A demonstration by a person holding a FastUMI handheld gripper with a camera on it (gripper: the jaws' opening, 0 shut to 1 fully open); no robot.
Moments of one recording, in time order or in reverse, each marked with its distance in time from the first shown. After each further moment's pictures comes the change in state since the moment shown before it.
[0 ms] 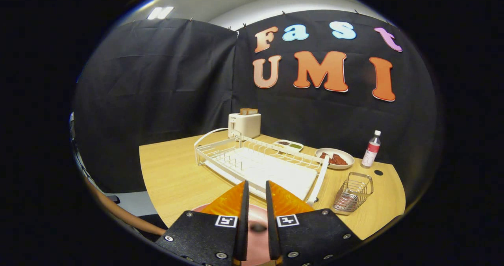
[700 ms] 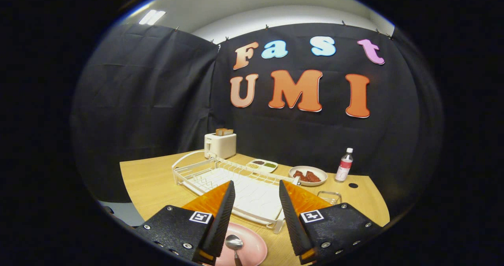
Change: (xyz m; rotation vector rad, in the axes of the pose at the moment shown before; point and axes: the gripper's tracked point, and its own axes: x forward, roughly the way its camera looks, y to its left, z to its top) arm -0.024 -0.056 0.081 0.008 -0.177 -0.236
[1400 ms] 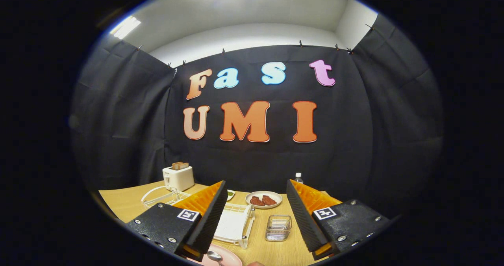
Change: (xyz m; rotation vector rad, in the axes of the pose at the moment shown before) arm -0.037 -0.079 0.084 0.071 -0.146 -0.304
